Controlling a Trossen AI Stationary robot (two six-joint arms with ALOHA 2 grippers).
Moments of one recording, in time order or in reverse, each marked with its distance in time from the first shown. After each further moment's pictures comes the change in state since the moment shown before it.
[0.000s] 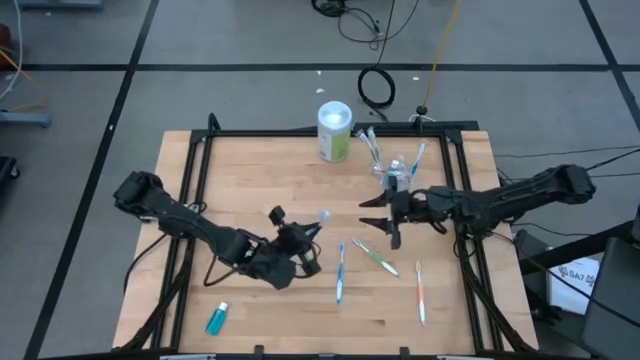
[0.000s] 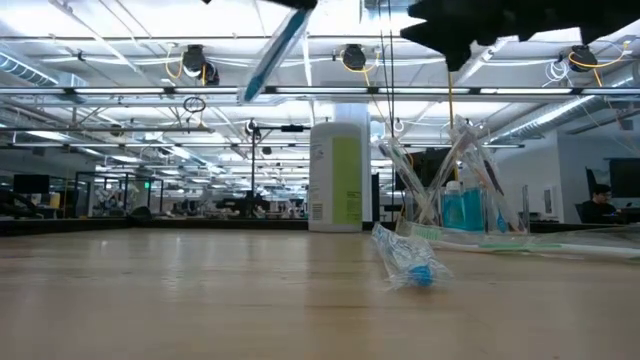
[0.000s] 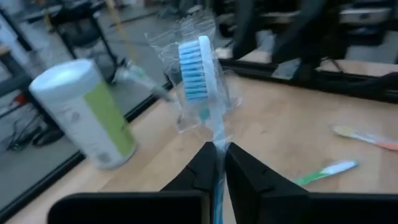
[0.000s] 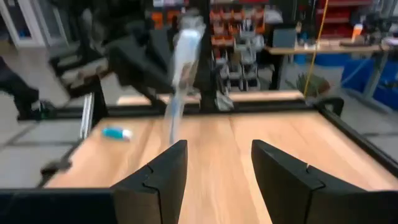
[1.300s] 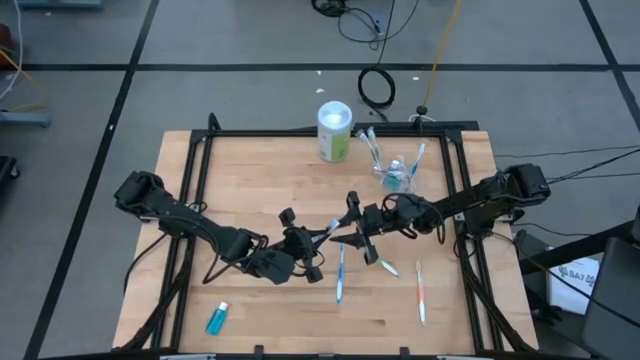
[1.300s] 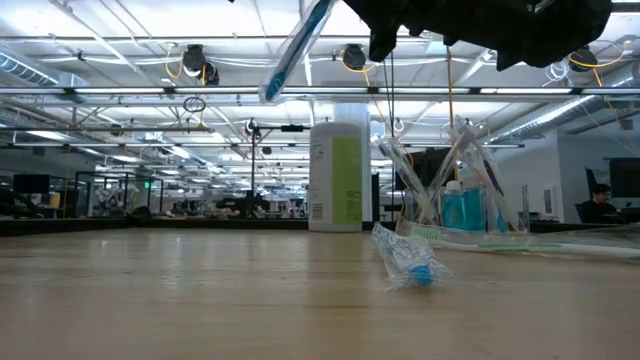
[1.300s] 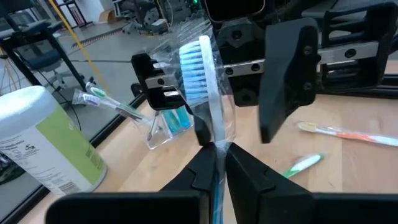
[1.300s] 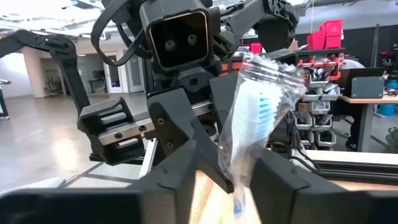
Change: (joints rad) left arm 0.013 0.001 -0.050 0.223 0.133 0.225; right arm 0.002 0.520 0.147 0.628 -0.286 0.032
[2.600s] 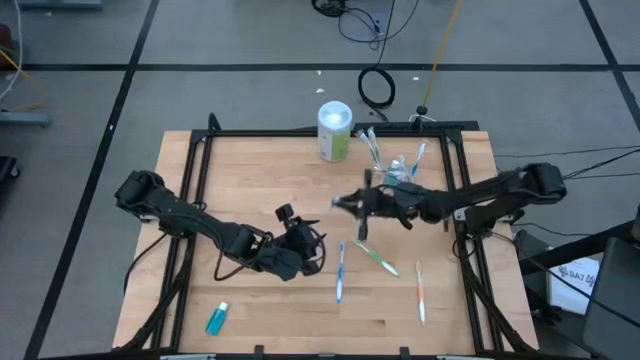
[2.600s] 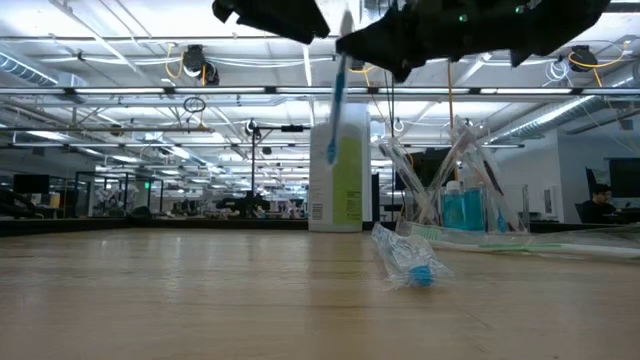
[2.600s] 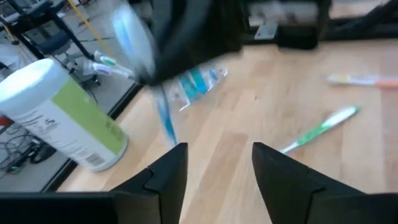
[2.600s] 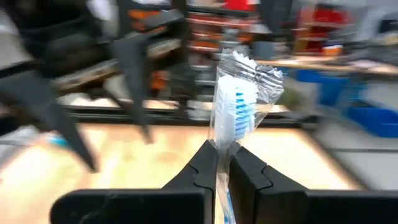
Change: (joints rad) left arm 0.037 0.000 0.001 -0.212 0.023 -0.056; right arm -0.088 -0.137 -0.001 -0.355 0.274 -0.149
